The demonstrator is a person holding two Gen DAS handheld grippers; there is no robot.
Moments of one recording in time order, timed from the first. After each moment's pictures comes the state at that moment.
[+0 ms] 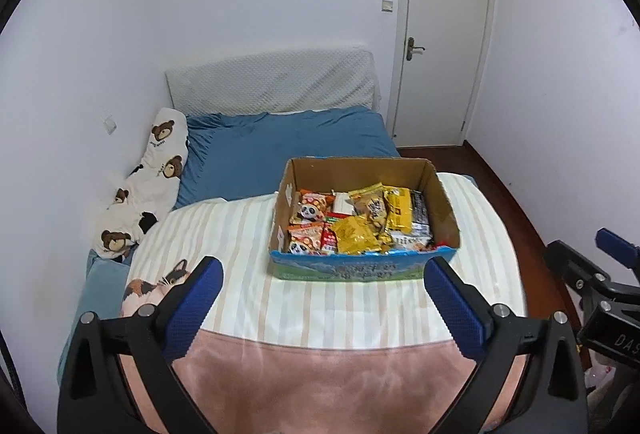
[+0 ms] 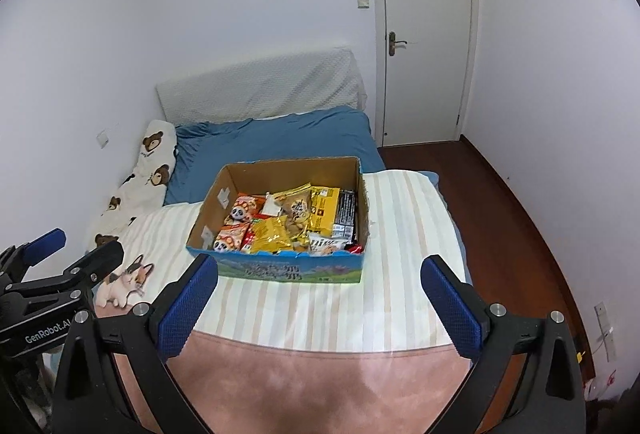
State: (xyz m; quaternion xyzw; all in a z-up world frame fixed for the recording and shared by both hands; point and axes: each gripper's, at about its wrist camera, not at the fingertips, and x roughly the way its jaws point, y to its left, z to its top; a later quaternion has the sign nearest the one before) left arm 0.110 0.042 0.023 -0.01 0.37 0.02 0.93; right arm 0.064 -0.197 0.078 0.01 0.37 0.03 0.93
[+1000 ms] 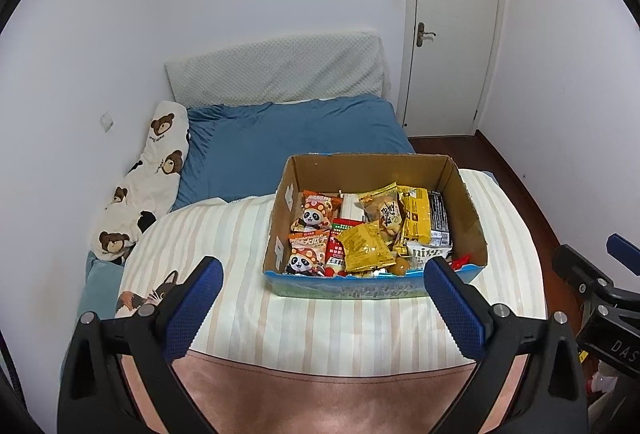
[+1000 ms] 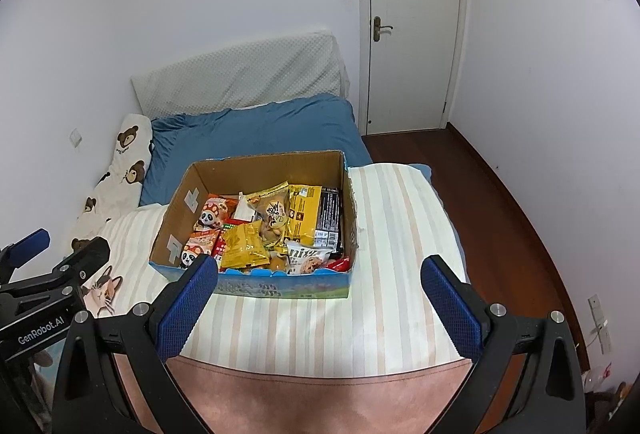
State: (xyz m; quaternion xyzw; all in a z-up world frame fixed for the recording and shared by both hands) left arm 0.171 0.045 -0.008 0.00 0.40 0.02 0.92; right arm 0.133 -0.198 0.032 0.01 0.40 -0.01 0.92
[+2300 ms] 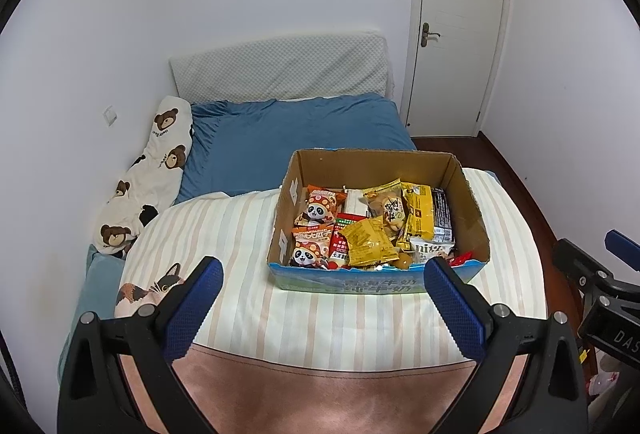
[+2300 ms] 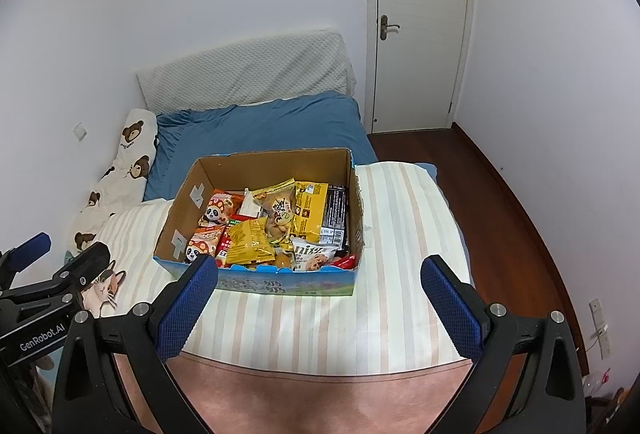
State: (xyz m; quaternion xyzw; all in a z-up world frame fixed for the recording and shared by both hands) left arm 0.163 0.054 -0.015 0.00 0.40 0.03 0.92; right arm 0.129 -0.193 0.033 0.01 0.40 0.00 0.92
